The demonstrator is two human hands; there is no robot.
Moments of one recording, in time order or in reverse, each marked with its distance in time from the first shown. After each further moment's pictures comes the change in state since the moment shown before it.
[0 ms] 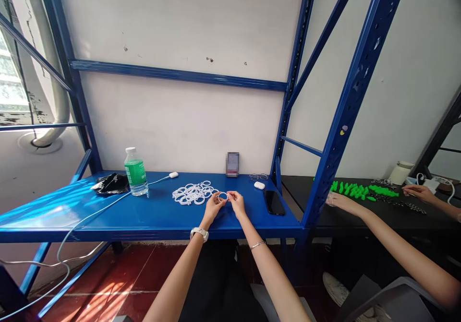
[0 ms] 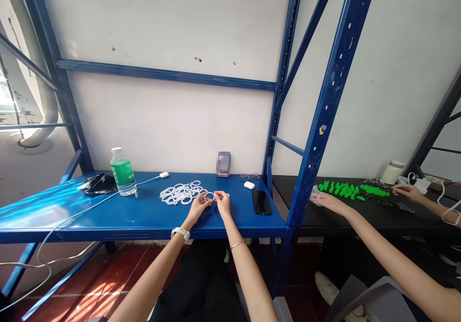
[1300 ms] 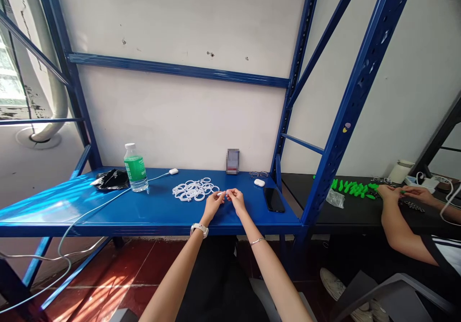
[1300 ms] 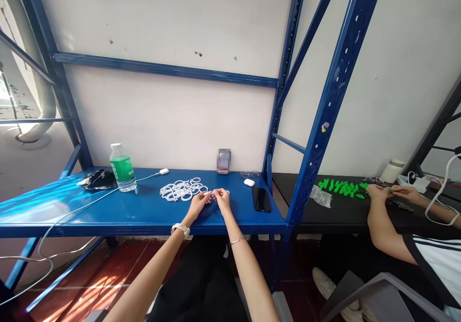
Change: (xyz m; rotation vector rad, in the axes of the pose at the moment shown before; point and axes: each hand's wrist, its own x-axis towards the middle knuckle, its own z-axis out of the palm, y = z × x) left_hand -0.001 0.007 0.002 0.150 0.058 0.016; right_hand -0.006 -0.013 0.002 0.088 -0.036 0.072
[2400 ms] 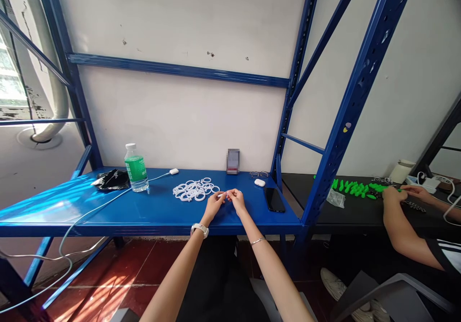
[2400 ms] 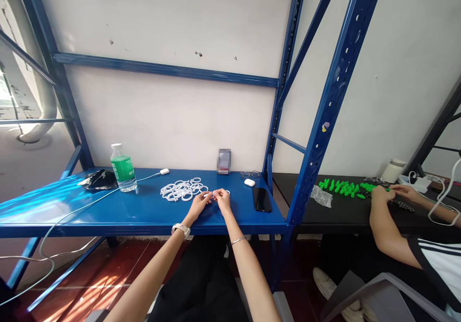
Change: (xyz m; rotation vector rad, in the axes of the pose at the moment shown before) left_hand -0.001 0.001 -0.001 0.126 -0.049 0.011; right_hand -0.002 -0.005 -0.001 -0.003 -0.028 0.008
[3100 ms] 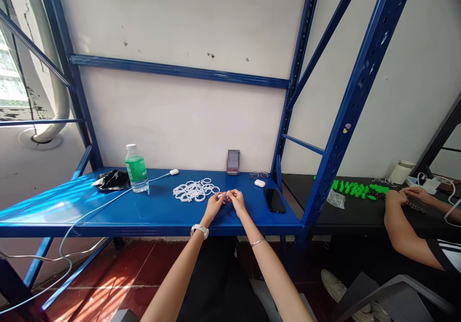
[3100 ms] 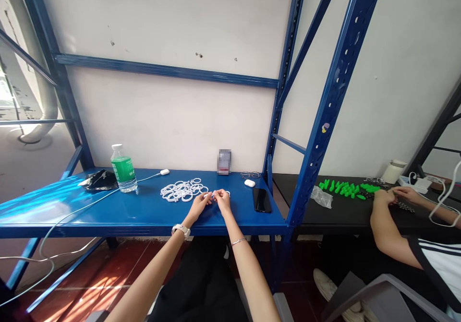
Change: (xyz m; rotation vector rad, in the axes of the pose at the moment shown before) left_hand 0.000 0.001 0.001 -0.033 -0.006 0.019; right_hand 0.000 -0.002 0.001 0.017 0.003 0.008
